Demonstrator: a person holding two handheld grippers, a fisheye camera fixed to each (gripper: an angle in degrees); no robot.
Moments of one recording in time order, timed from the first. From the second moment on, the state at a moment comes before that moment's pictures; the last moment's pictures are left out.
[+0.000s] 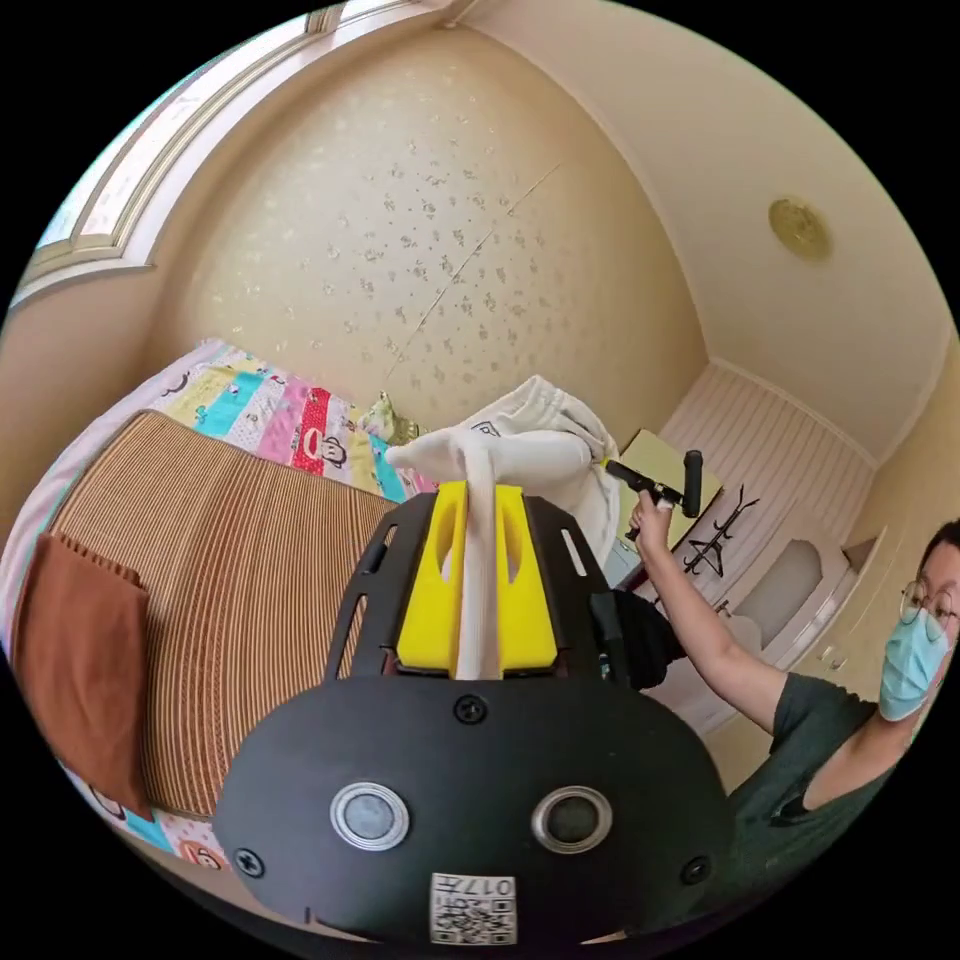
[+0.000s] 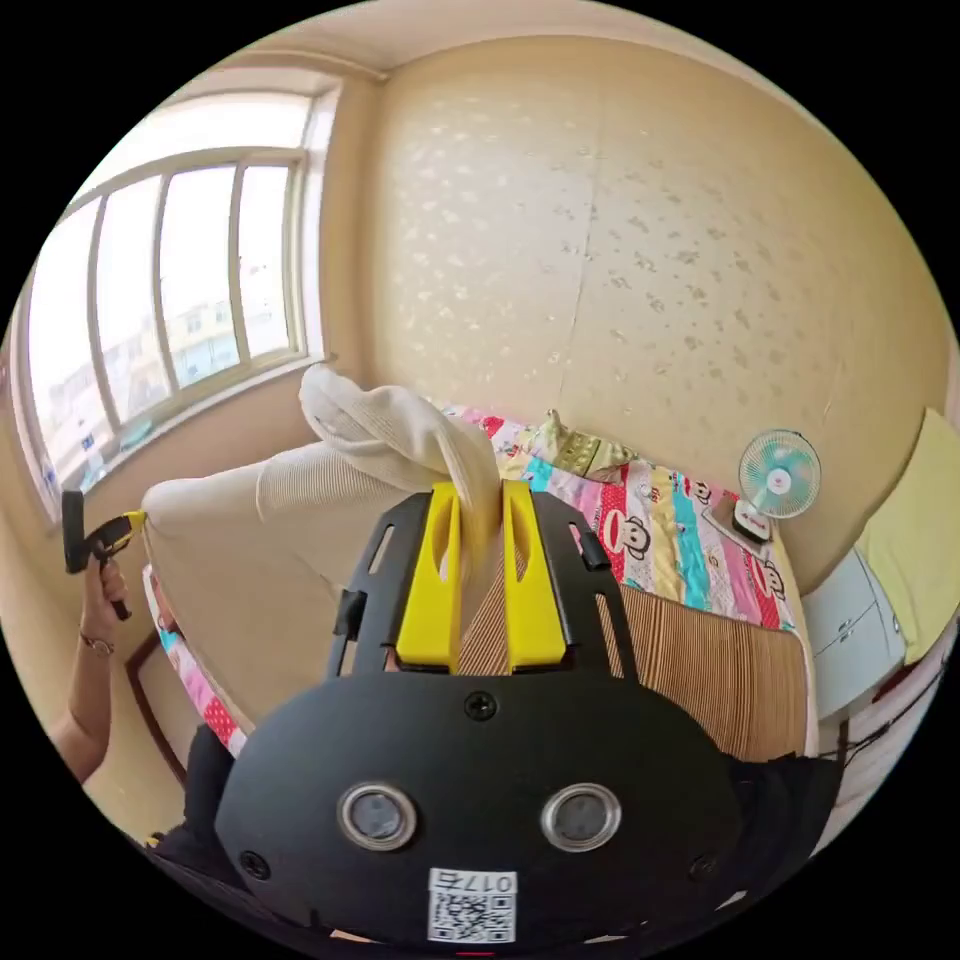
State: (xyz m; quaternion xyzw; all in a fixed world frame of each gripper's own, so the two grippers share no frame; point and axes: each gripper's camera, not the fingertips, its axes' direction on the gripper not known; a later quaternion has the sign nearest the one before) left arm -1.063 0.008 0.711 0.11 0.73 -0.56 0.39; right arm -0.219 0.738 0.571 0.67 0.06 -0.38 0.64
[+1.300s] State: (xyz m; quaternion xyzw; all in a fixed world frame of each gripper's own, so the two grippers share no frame) left arm -0.651 -0.113 0.565 -0.06 0.97 -0.22 0.11; right arm 0.358 0.574 0.835 0.36 -0.35 -0.34 0.79
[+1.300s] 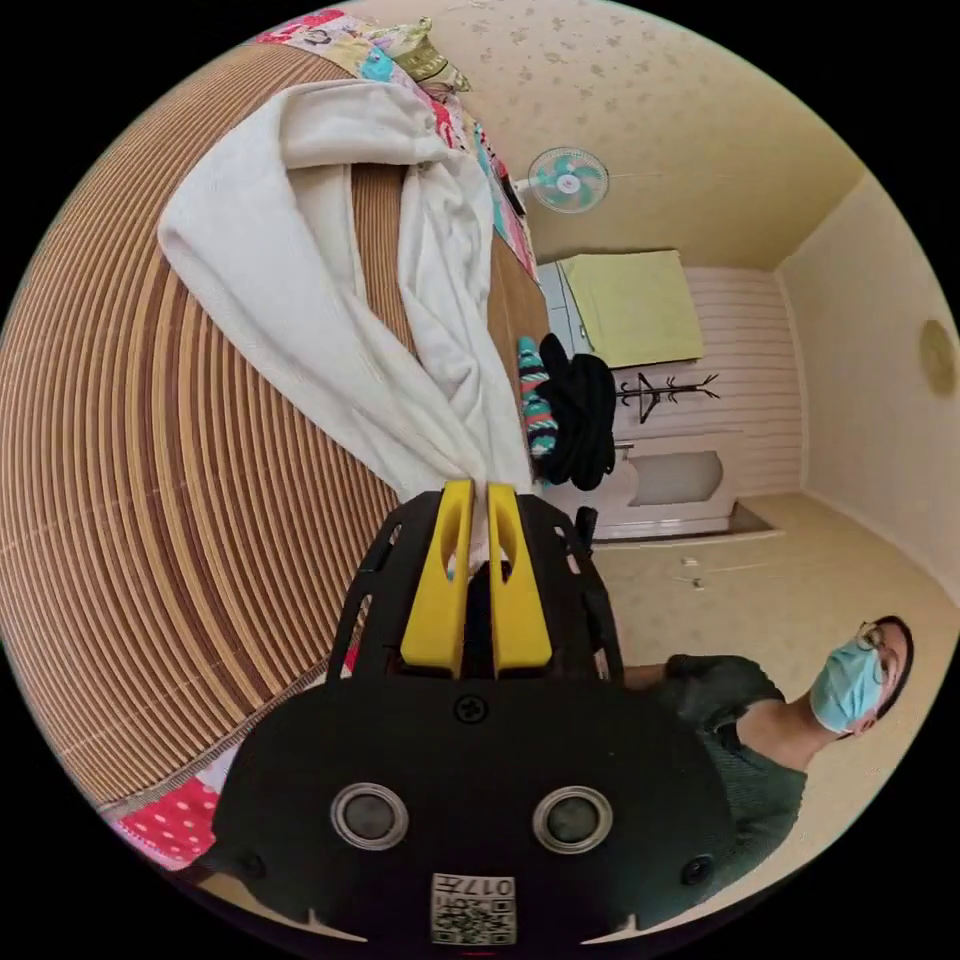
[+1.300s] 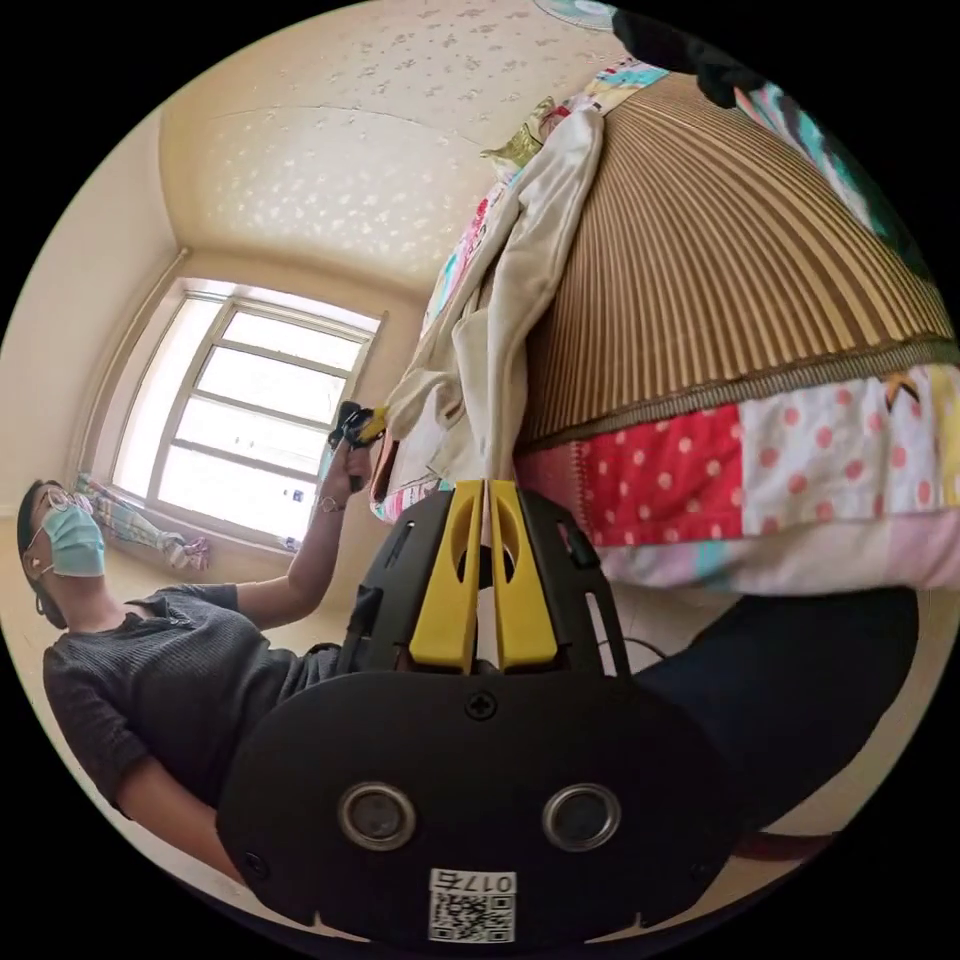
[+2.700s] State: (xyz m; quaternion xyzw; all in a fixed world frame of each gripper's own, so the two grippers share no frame) left arm -0.657 -0.025 0.158 0.15 0.91 0.07 0.39; right arm 0.166 0.703 0.878 0.32 0.04 -0.47 0.82
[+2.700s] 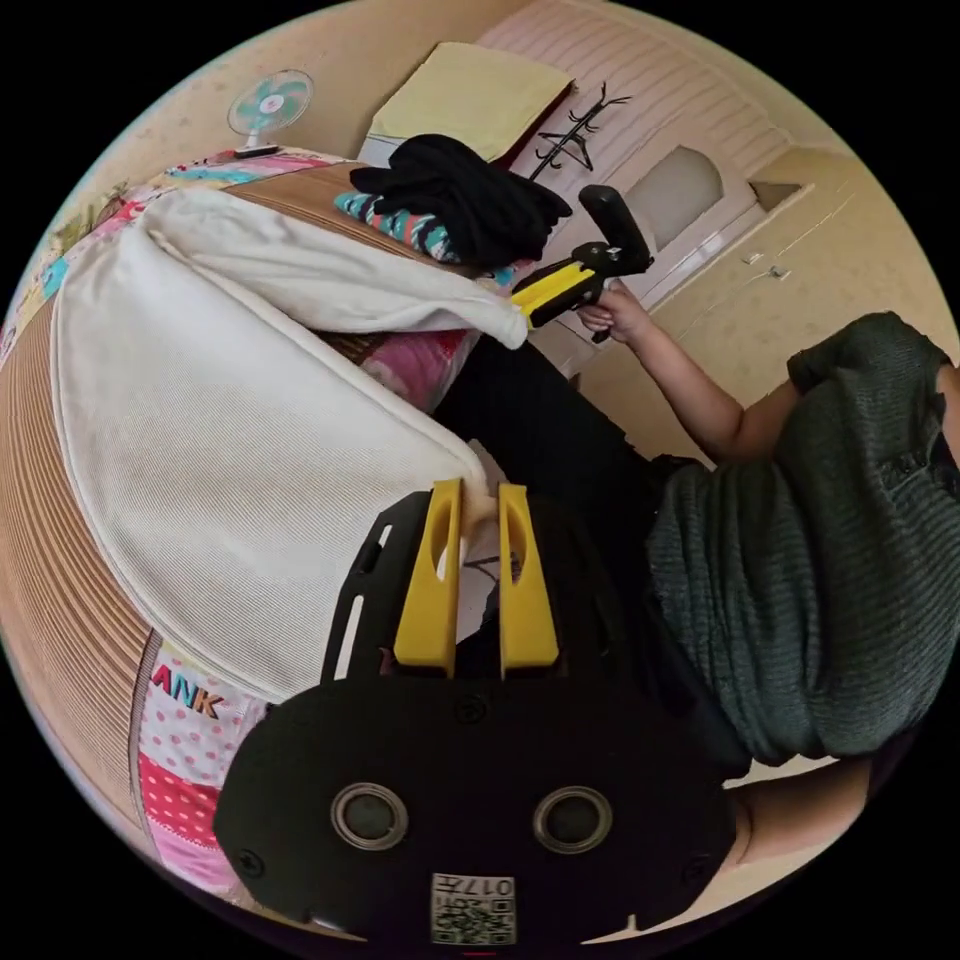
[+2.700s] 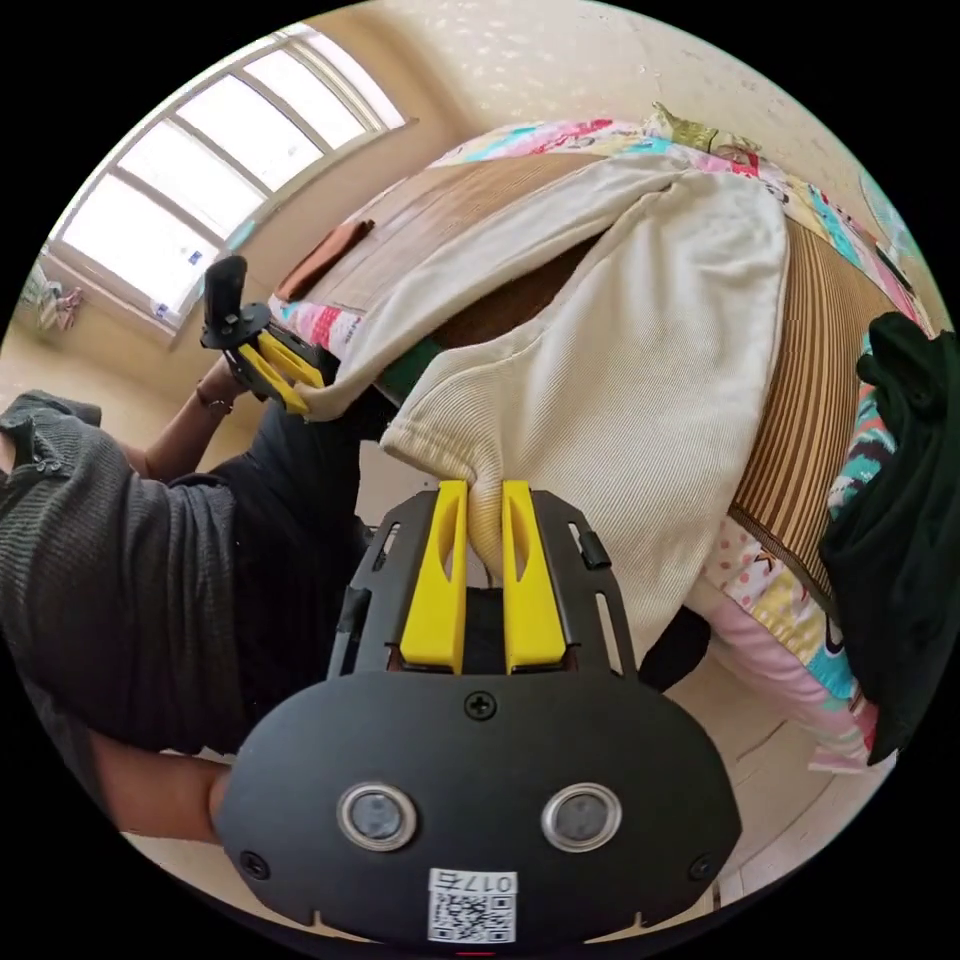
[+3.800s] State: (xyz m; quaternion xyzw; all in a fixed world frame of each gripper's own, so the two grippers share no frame) left arm -0.632 0.100 0.333 -0.12 0.79 -0.32 0.50; right arm 0.364 0.627 0.846 0.35 -0.26 -0.23 0.87
